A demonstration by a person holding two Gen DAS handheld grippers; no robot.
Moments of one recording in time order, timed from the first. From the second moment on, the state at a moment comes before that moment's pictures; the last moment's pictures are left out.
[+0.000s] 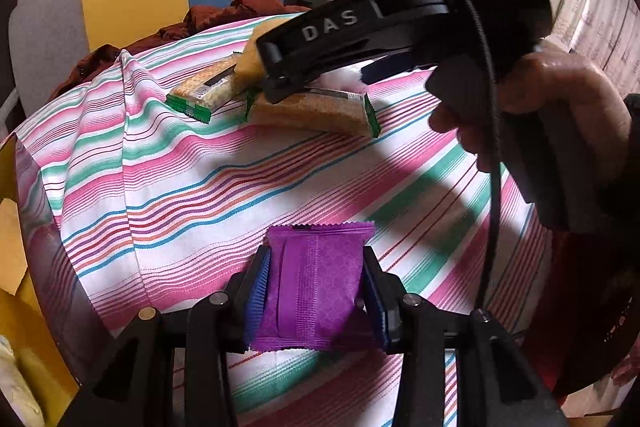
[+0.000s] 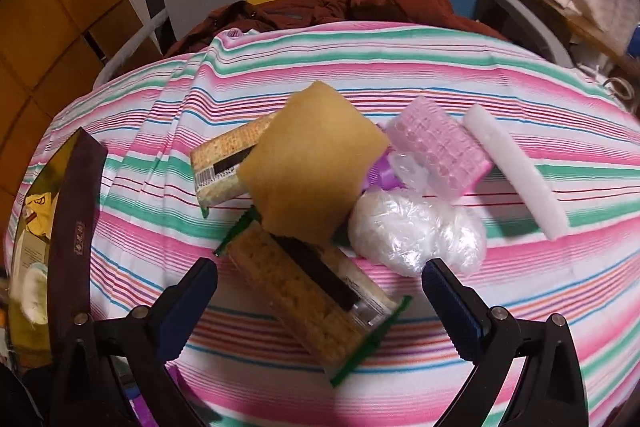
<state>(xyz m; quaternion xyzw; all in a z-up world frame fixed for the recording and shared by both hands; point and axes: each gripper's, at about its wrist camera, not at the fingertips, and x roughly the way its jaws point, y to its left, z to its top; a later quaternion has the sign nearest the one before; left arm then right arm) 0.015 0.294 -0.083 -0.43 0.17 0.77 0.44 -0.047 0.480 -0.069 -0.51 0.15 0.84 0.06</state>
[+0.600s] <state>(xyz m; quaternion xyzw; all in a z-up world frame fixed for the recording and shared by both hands) 0.020 0.293 -0.089 -0.40 0.17 0.78 0.44 -0.060 0.443 -0.076 -0.53 0.12 0.84 0.01</state>
